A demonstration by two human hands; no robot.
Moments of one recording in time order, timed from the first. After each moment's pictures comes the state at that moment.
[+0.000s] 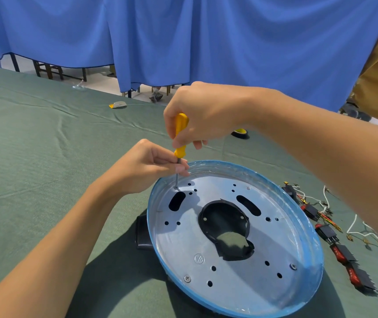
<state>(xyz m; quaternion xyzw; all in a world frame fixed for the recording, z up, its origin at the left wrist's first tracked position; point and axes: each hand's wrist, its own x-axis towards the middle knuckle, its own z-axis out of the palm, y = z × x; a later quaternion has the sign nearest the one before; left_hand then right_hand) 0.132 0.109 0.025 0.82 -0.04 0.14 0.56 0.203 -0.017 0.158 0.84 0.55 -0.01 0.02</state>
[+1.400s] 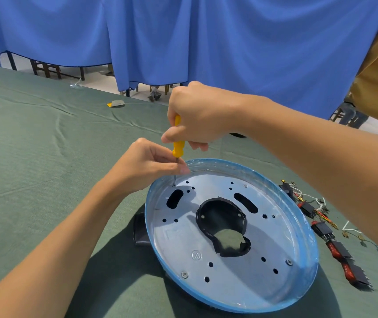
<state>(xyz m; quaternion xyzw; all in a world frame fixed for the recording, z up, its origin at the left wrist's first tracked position) 0.136 0.108 0.019 0.82 -0.04 0.19 0.54 0.195 -0.015 0.150 0.85 0.52 0.04 0.04</state>
